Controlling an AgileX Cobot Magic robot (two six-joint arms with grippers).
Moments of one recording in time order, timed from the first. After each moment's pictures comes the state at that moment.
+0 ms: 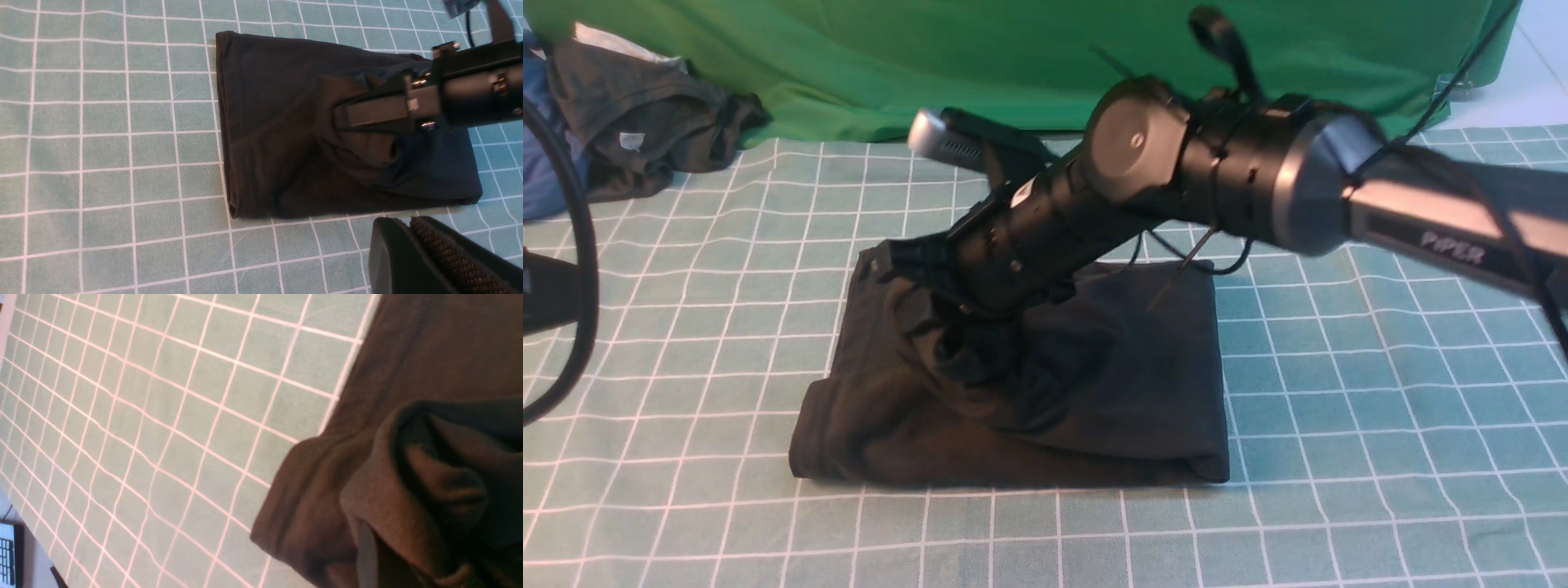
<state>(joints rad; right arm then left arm) 0.77 2.10 -1.68 0.74 0.64 -0.02 0.08 0.79 -1.07 -0.34 1.16 0.09</state>
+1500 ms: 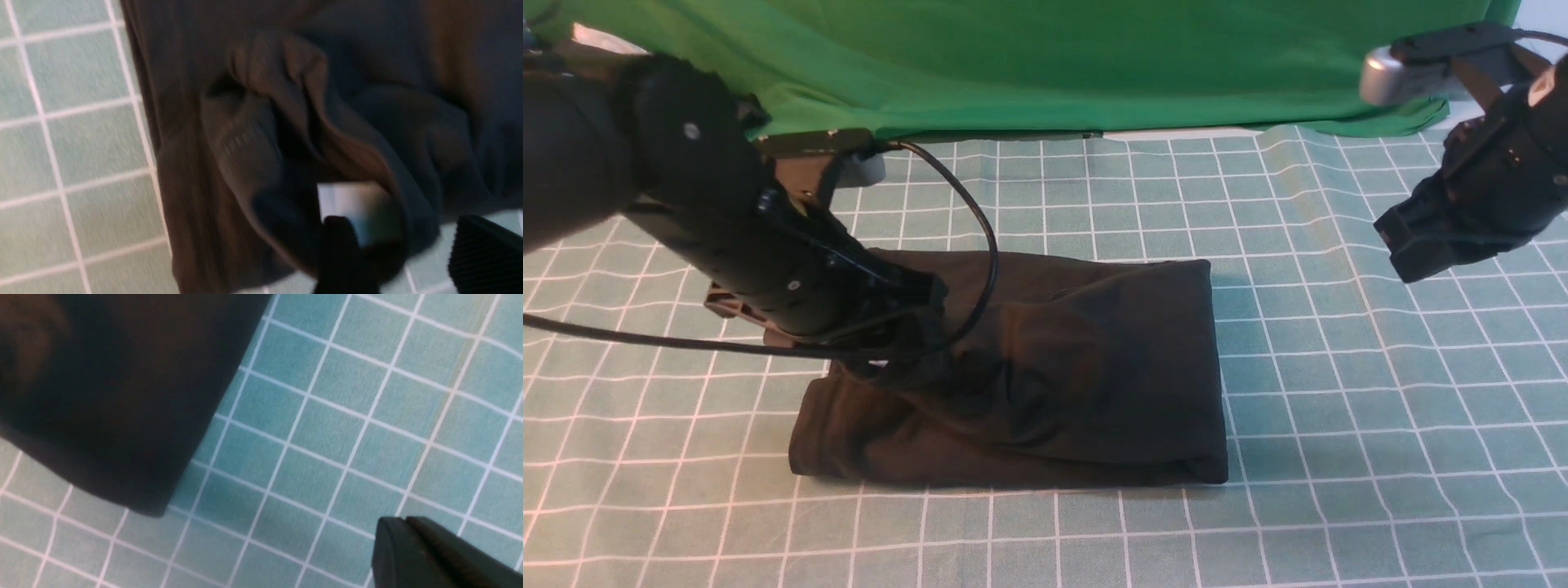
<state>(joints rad) 0.23 1.57 -1.32 0.22 1.05 -0.27 -0.28 1.57 -1.11 -0.19 0.84 -0.07</state>
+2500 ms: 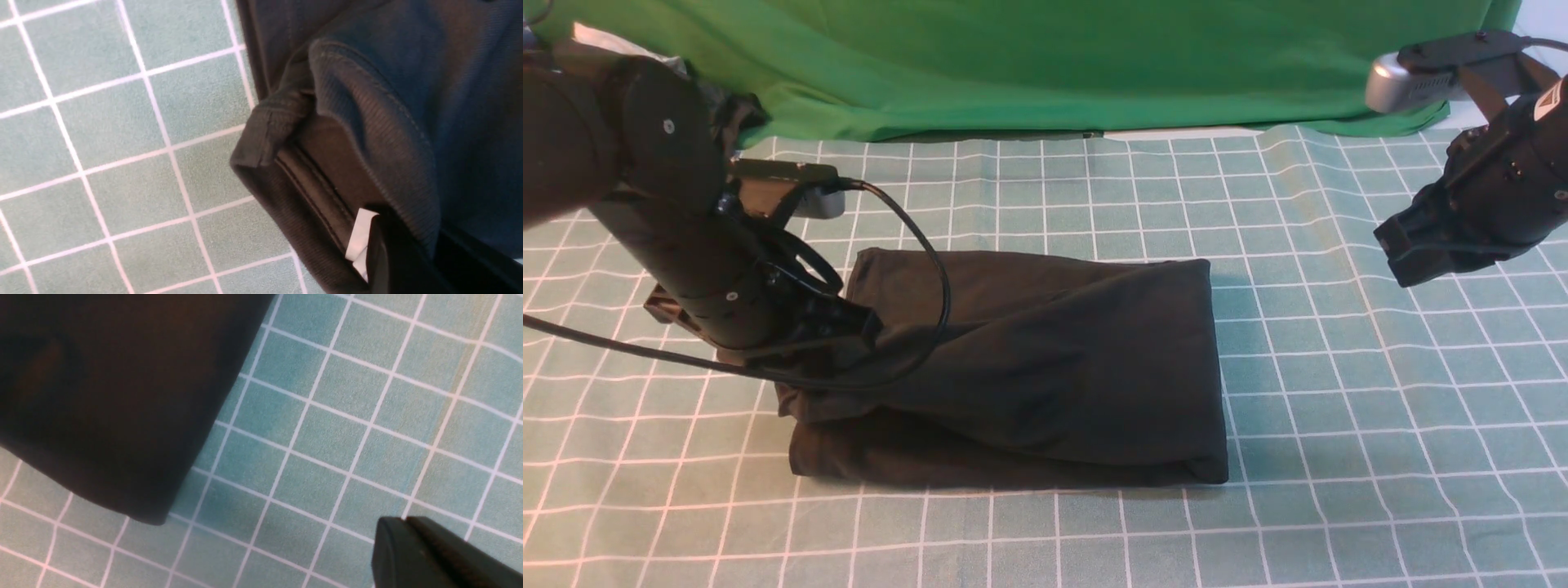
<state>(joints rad) 0.23 1.56 -1.29 0.24 1.01 -0.27 -0.18 1.60 -1.13 -0.13 1.00 0.09</state>
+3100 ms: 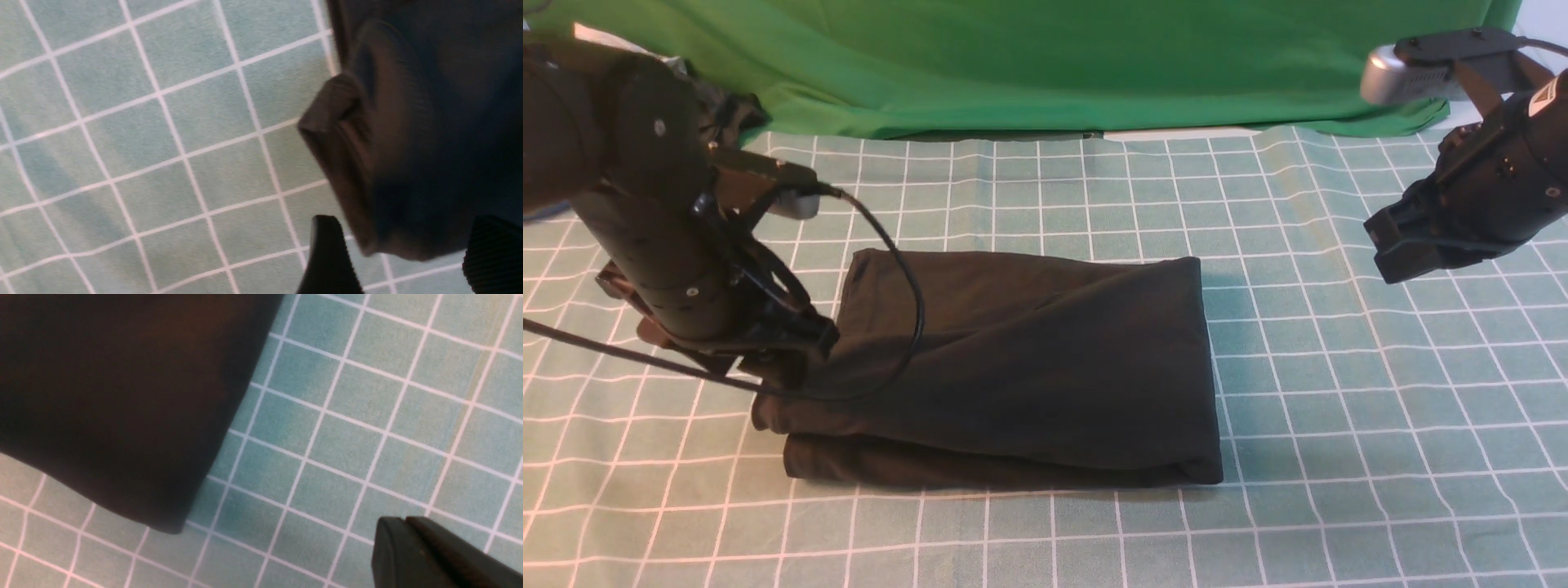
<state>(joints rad) 0.23 1.56 -1.29 0.29 1.00 -0.28 -0.18 1.57 -1.15 0.04 1.06 0.08</state>
